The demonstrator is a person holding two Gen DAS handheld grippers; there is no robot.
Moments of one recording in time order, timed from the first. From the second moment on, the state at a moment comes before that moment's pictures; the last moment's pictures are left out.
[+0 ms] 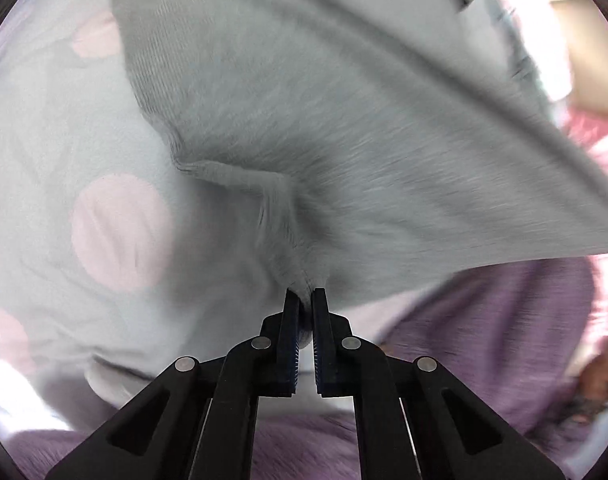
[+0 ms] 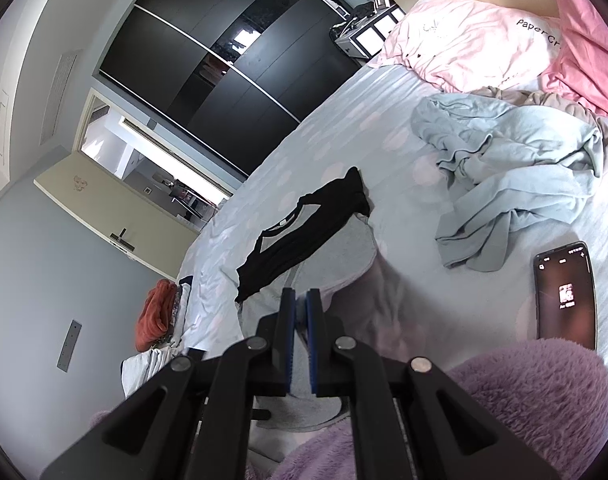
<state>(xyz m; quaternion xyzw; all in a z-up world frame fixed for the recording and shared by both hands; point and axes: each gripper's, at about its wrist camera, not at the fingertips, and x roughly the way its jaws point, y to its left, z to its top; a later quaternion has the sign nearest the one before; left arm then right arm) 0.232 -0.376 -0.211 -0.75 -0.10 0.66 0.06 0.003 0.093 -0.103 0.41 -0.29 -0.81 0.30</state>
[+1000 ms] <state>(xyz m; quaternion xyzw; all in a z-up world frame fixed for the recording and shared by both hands) 0.285 -0.488 0.029 -0.46 -0.28 0.83 0.16 0.049 0.098 -0.030 0.33 -0.25 -0.85 0.32</state>
